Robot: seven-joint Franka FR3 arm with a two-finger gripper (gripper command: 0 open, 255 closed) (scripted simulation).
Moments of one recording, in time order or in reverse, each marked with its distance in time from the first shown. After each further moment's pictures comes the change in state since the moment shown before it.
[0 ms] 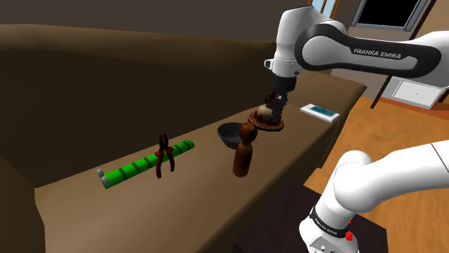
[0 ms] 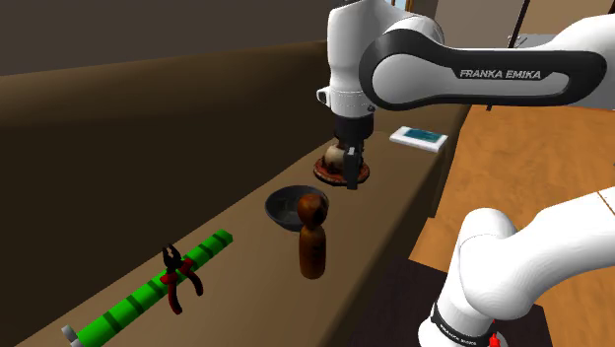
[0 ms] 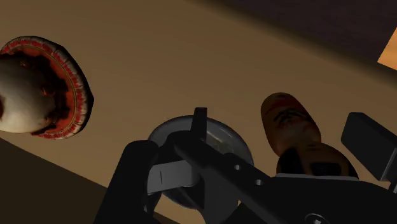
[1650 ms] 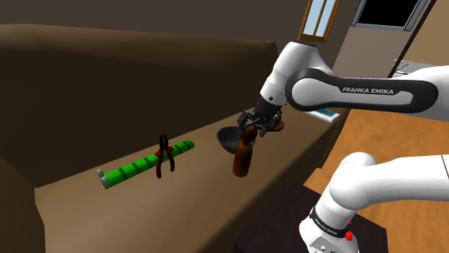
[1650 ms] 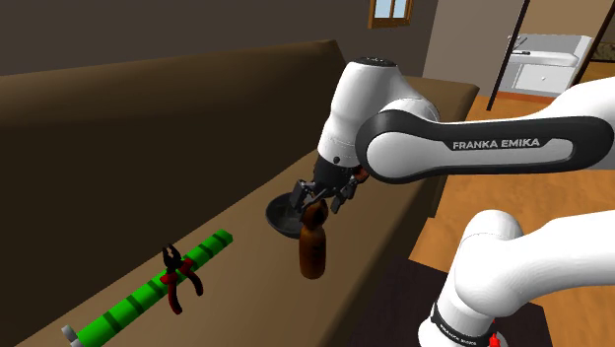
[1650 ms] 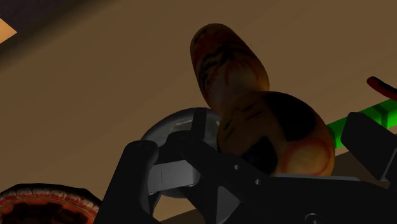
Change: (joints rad) arm -0.154 -0.130 0.227 -0.317 0.381 0.514 0.757
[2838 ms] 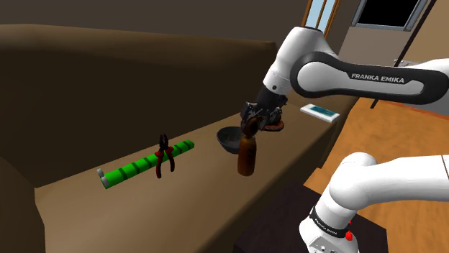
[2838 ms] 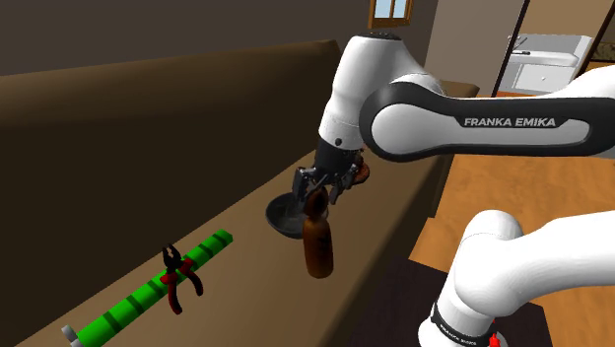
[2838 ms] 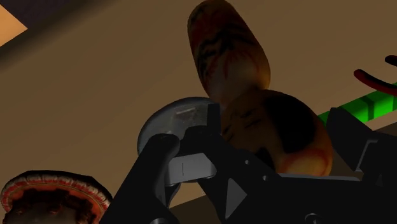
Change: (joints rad) arm -0.009 -0.001 -0.017 0.088 -0.018 -0.089 0.006
